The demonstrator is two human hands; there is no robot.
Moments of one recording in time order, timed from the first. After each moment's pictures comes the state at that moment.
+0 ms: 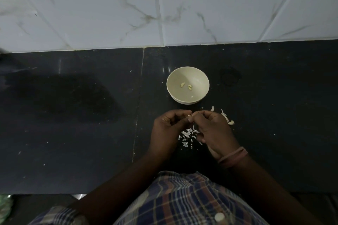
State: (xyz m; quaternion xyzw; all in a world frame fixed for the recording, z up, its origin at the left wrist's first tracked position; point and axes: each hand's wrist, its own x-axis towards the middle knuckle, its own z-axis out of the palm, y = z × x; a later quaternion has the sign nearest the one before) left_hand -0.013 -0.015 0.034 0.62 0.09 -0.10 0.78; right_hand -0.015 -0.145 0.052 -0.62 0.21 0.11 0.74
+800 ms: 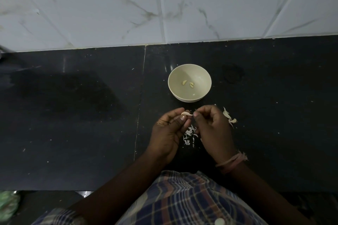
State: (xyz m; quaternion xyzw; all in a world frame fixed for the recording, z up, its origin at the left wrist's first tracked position) left_hand -0.017 -0.016 0.025 0.39 0.22 -0.14 0.88; right_hand -0.023 -0.144 0.028 -0.76 0.16 -0.02 0.62
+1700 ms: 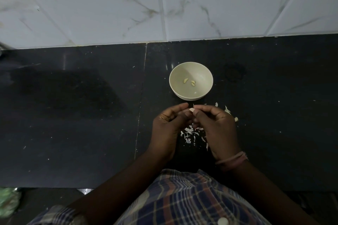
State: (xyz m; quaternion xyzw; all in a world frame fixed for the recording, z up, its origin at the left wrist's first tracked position) left_hand -0.016 -0.015 0.026 0.52 0.17 -0.11 0.83; right_hand -0.023 -0.142 0.042 -0.67 0.19 -0.02 0.72
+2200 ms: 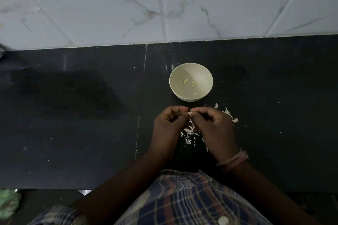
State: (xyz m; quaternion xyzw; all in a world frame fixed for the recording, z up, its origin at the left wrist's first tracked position) left_hand -0.014 -0.014 0.026 0.61 0.15 -0.08 0.77; right_hand -0.023 -0.142 0.042 -0.73 0.15 -0.01 0.67
